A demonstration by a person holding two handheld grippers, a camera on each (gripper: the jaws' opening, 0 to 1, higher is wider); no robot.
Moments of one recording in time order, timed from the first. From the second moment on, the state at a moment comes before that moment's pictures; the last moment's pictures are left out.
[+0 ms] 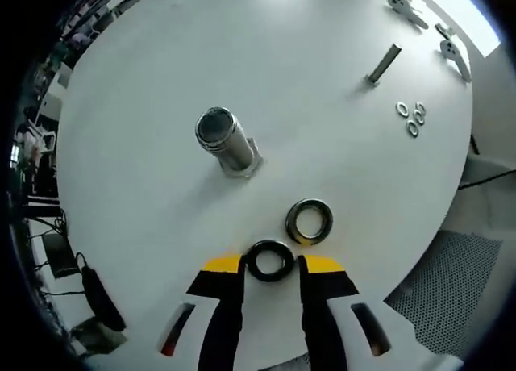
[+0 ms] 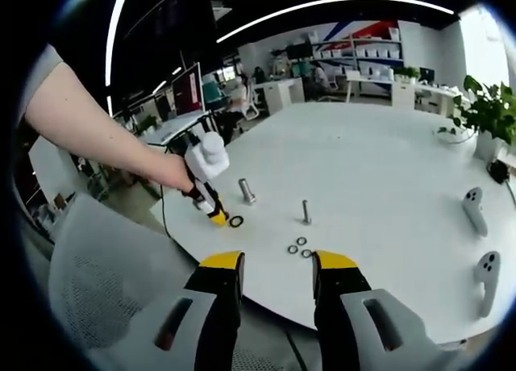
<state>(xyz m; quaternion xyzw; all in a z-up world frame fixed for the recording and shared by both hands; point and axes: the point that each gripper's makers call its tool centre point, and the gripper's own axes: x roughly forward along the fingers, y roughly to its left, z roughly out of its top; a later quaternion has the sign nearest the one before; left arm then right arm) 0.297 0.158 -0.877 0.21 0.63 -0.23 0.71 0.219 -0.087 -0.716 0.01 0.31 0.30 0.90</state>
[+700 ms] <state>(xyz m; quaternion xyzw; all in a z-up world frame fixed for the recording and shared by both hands) 0.295 0.158 -0.876 0.20 0.62 -0.24 0.72 0.220 -0.088 -0.716 0.01 0.31 0.30 0.90</state>
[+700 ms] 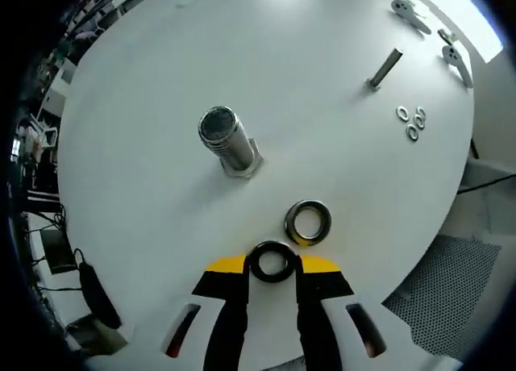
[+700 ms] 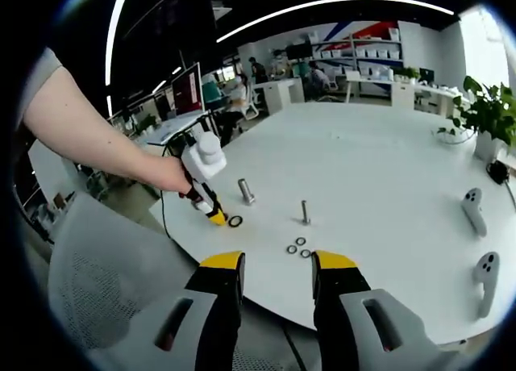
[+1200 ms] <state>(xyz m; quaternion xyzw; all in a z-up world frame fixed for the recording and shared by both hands) 0.296 0.156 -0.875 0.23 0.60 -0.26 0.72 0.220 -0.088 -0.715 0.01 0.31 0.29 0.90</state>
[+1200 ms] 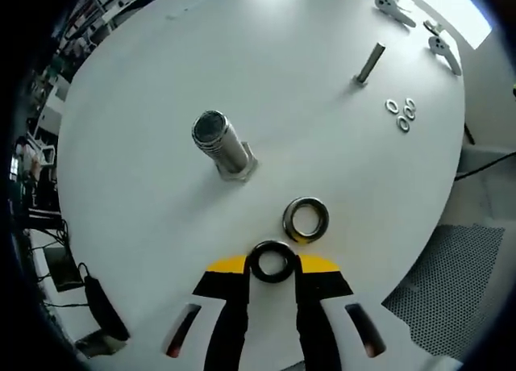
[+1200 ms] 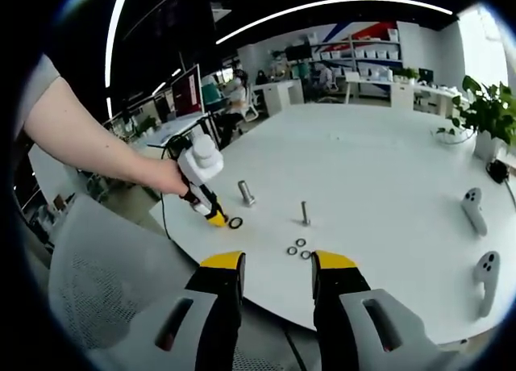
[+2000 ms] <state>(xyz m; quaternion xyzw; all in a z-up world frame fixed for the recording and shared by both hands) 0.315 0.145 -0.843 0.27 0.56 -0.29 0.73 0.219 -0.087 -0.714 0.01 0.31 0.30 0.90</state>
